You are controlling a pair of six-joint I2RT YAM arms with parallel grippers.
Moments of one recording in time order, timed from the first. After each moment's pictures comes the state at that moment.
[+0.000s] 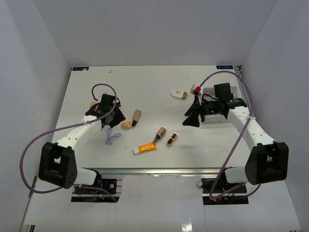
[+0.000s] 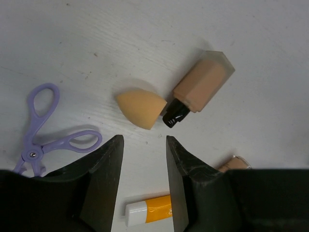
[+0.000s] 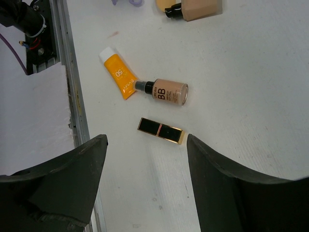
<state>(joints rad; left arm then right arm) -0.32 1.34 0.90 -0.49 -0.12 -0.81 0.20 1.36 1.06 -0.65 -1.07 -0.56</state>
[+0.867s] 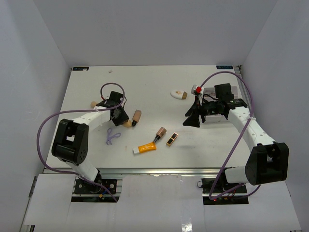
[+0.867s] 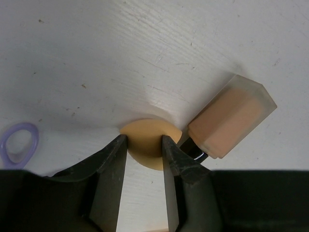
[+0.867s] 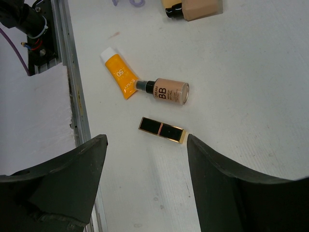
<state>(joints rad) -0.32 1.64 0.99 -0.43 -0.12 -0.78 0.19 1.35 1.05 -0.65 -1.08 -0.56</state>
